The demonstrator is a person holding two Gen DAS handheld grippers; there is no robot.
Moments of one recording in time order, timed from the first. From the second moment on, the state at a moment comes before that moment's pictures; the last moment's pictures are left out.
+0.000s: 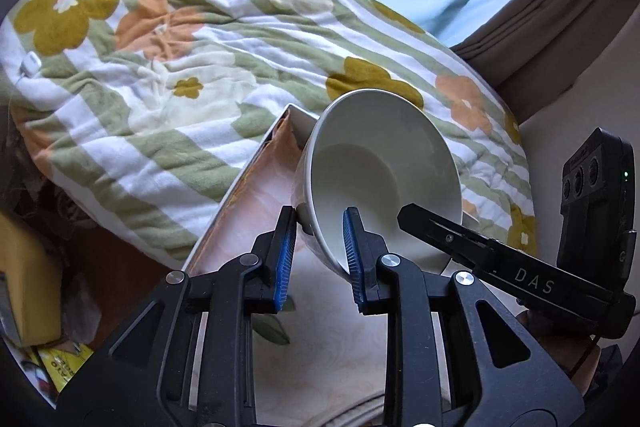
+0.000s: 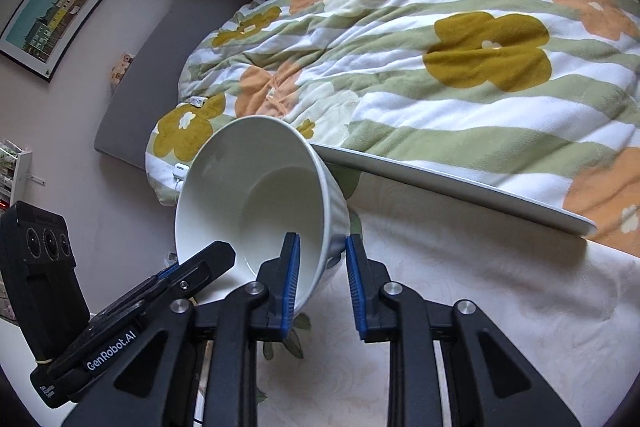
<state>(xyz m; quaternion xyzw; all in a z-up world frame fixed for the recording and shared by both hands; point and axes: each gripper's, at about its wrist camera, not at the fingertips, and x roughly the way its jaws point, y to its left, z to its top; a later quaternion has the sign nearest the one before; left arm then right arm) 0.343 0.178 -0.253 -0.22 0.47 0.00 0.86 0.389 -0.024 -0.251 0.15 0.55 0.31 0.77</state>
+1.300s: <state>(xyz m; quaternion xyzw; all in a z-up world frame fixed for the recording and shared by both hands) 0.109 -0.221 -0.213 -0.08 0.54 -0.19 0.82 0.110 -0.373 -0.216 0.21 0.53 0.12 0.81</state>
